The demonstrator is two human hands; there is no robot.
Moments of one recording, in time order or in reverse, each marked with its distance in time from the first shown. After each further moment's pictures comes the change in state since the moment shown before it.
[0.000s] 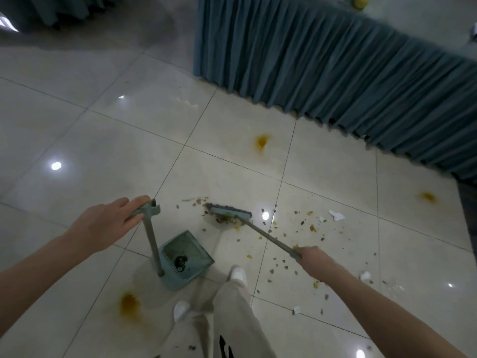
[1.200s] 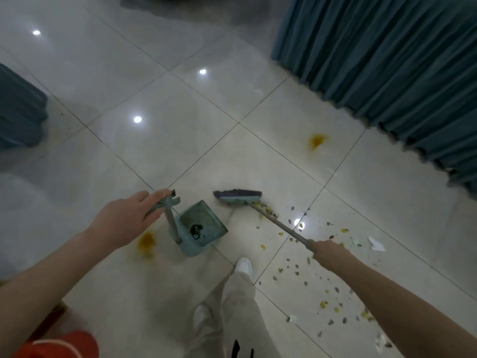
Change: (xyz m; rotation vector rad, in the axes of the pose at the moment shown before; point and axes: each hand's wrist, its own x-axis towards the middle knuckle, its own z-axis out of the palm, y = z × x) left_hand -0.101 0.148 0.045 0.048 -0.029 -0.450; right_hand 0.088 0.072 0.025 -0.481 0.004 -0.257
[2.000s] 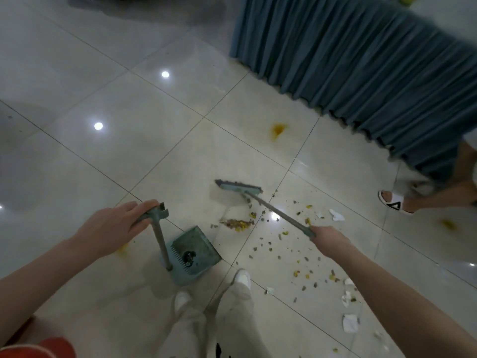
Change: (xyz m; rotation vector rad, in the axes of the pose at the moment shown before) left_hand -0.077 0.062 0.025 -0.105 -0.026 0.159; right_hand -0.130 0.057 0.046 0.232 0.099 0.187
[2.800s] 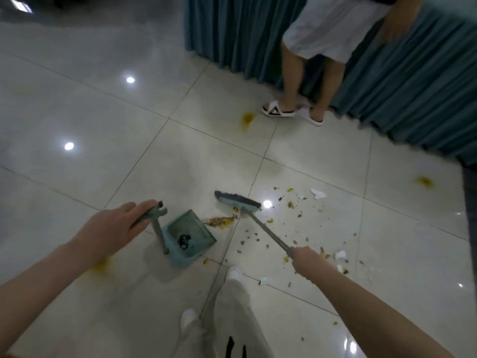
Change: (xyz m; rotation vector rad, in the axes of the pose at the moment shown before) left_hand 0.079 0.086 0.009 0.074 -0.068 0.114; right_hand -0.036 0.037 0.082 0.143 -0.167 0.050
